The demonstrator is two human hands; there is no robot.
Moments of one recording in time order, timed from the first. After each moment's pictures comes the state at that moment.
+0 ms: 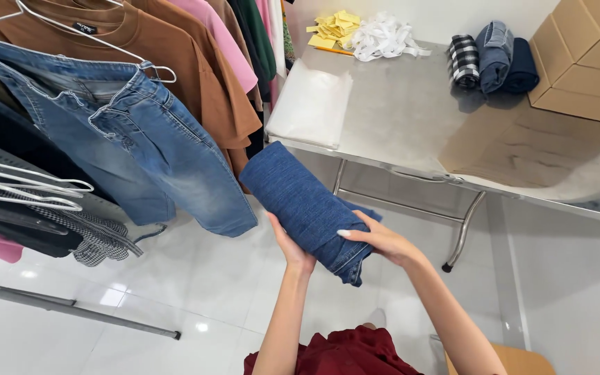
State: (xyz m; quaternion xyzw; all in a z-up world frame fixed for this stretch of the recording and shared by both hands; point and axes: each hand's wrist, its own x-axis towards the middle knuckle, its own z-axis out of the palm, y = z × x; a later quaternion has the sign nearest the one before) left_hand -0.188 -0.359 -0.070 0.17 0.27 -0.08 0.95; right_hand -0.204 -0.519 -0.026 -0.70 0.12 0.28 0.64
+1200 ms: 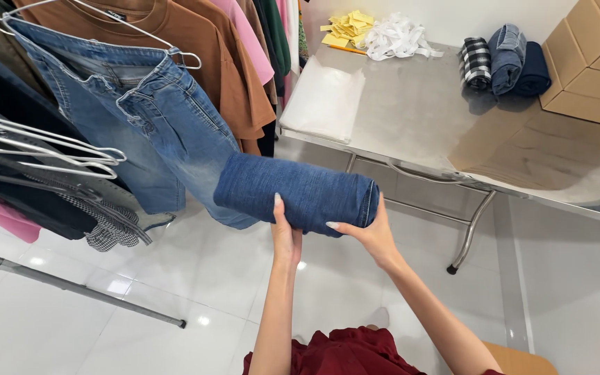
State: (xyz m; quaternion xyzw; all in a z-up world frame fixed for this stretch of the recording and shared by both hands) left_hand -0.215 -0.310 -0.038 0.33 0.19 0.01 0.92; right_hand -0.225 -0.477 -0.055 -0.71 0.04 -0.06 0.70
